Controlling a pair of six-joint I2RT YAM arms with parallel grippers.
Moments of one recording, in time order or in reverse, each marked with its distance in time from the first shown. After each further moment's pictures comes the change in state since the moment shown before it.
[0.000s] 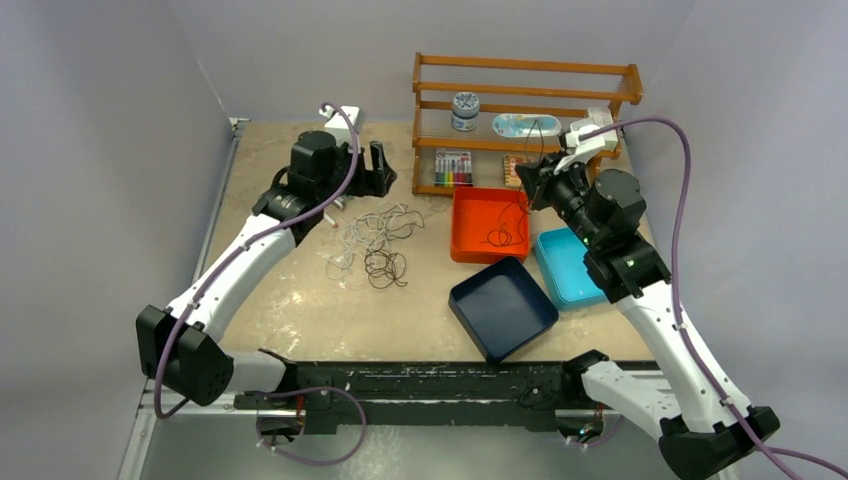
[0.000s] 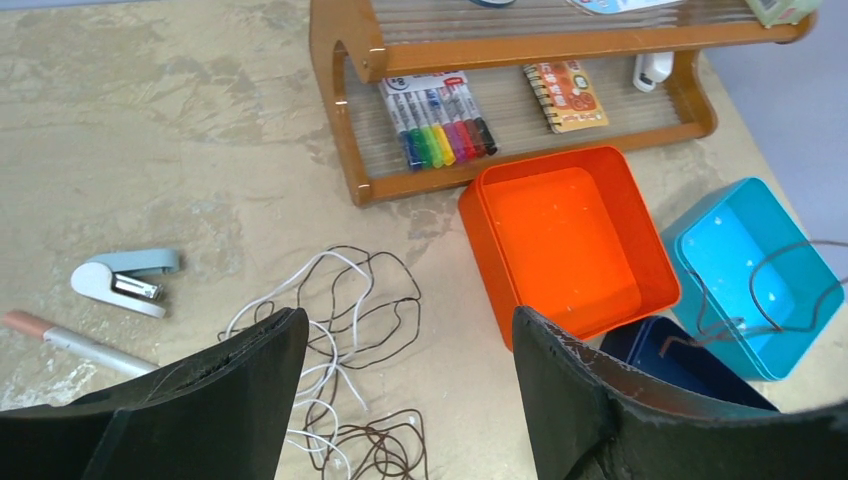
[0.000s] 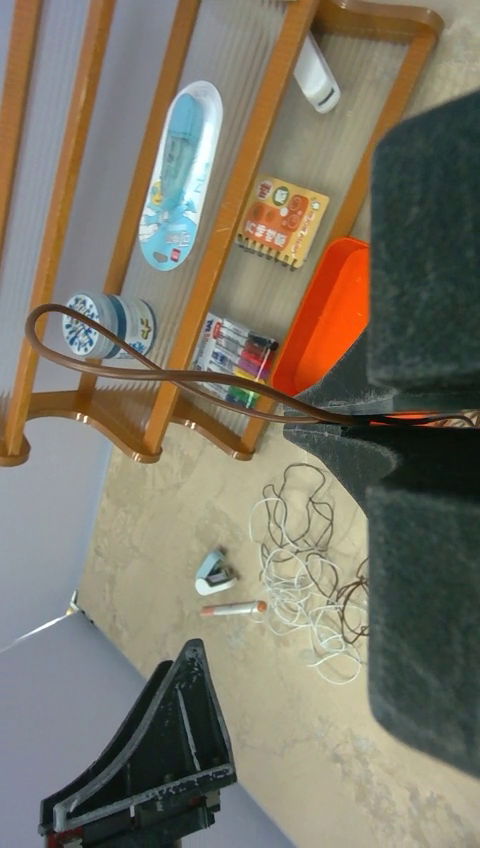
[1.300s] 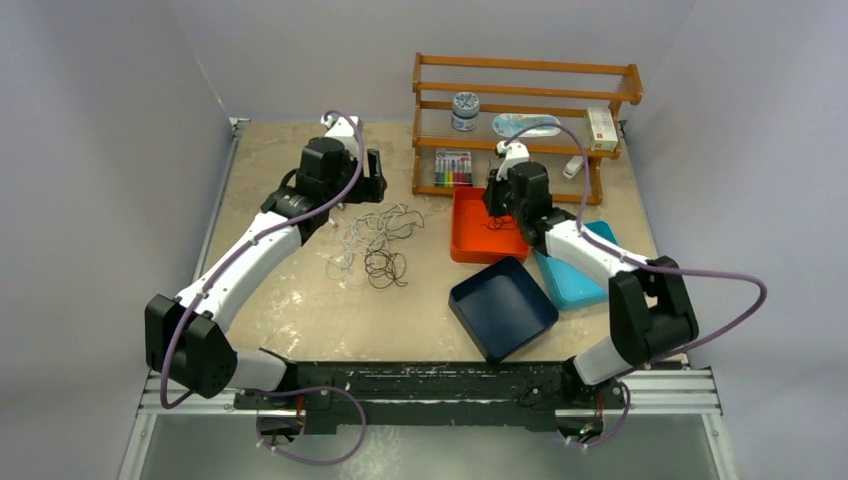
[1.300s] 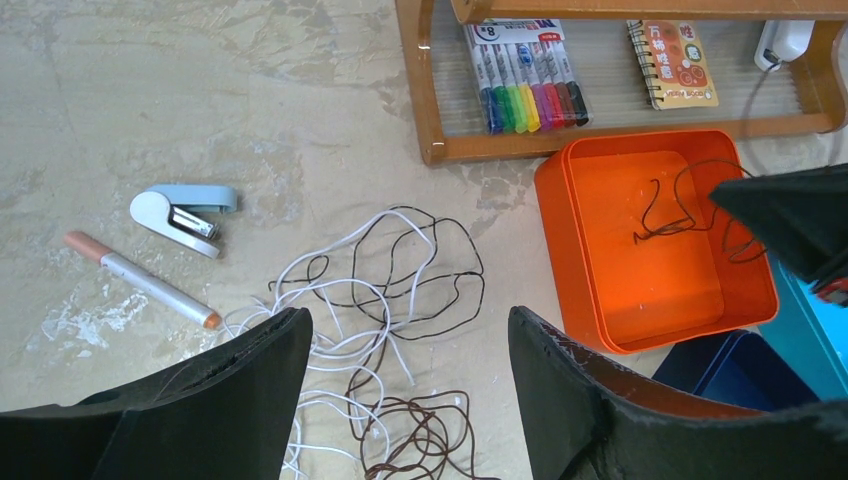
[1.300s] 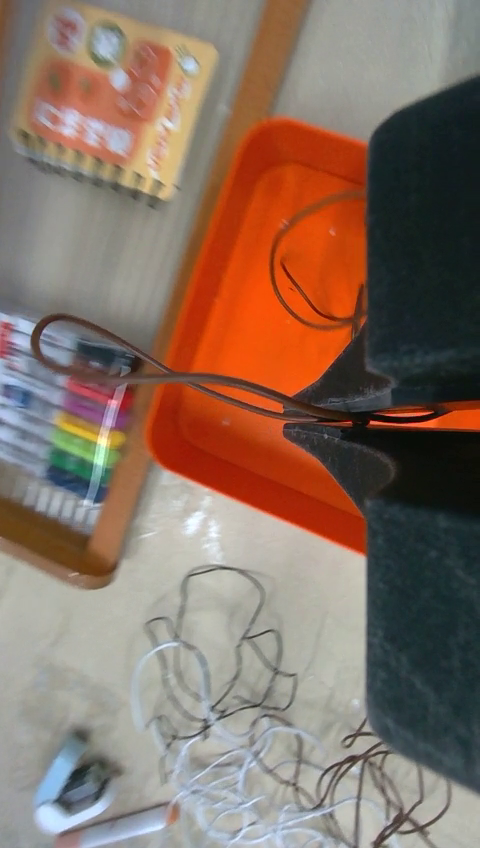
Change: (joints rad) left arm 0.000 0.045 -0.030 -0.049 -0.147 -0.018; right arm -0.027 0.574 -0.134 0.320 0.041 0.066
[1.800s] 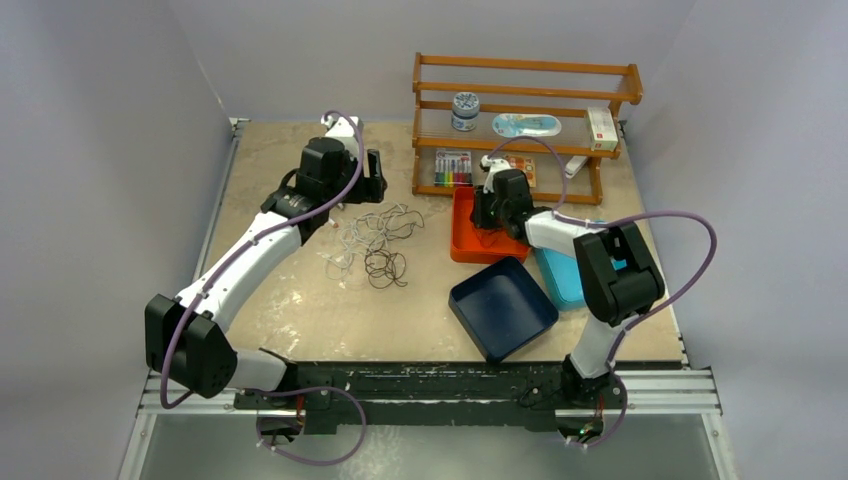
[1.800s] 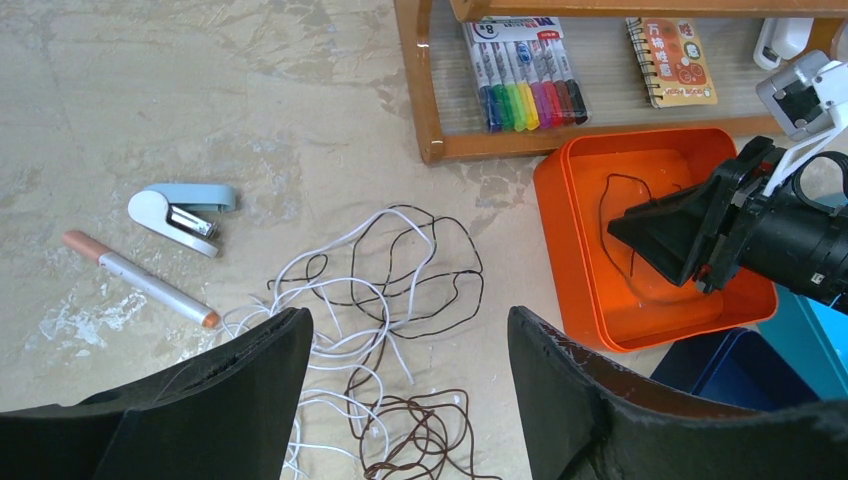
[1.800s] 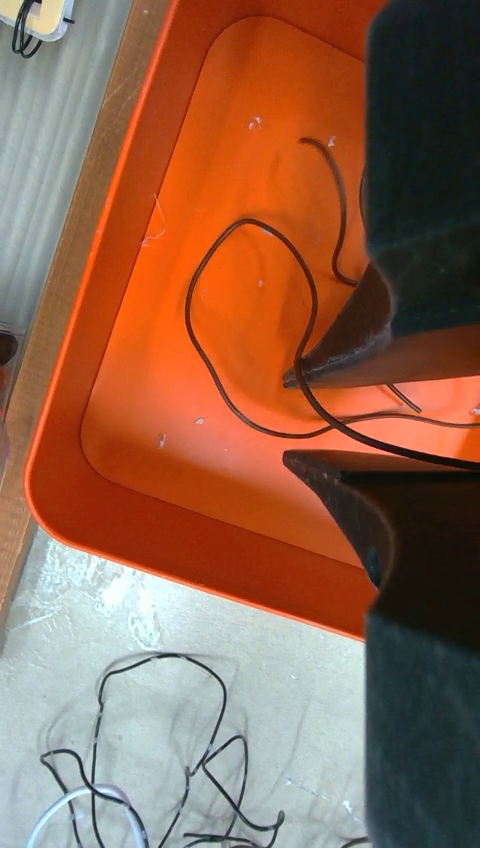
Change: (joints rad) left arm 0.000 0.000 0.000 -0.003 0.004 0.000; right arm 0.000 0.278 0.039 -0.020 -0.051 0.046
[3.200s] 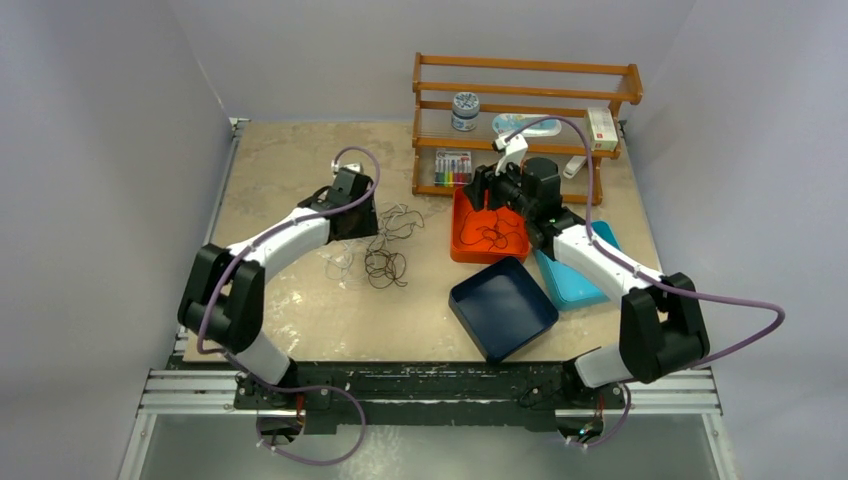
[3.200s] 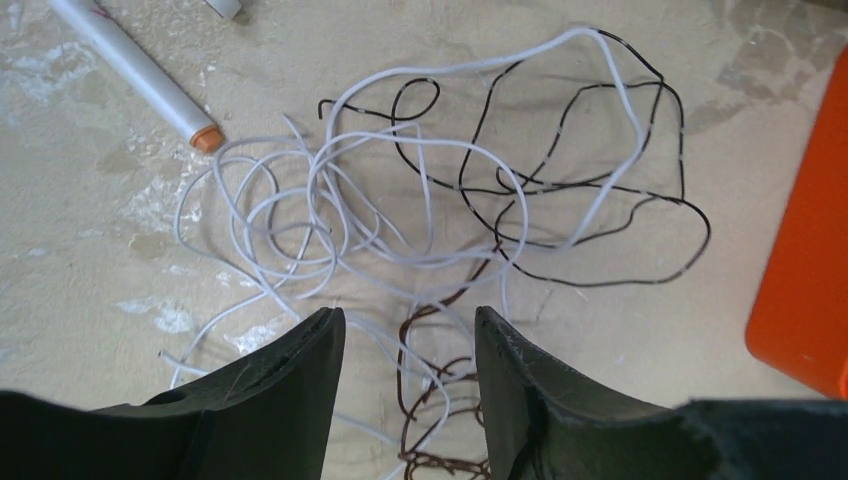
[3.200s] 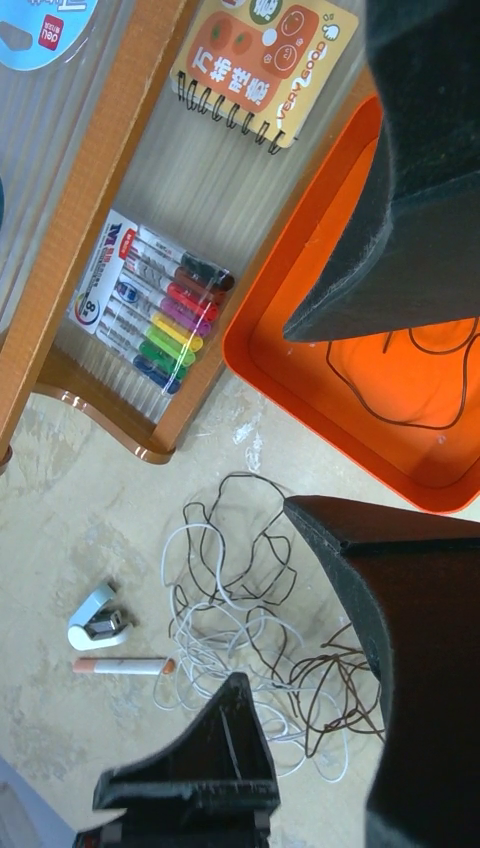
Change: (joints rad) left arm -0.001 0.217 -0.133 -0.079 -0.127 -0.213; right arm -0.001 -0.344 -0.065 0.122 -0.159 -0.109
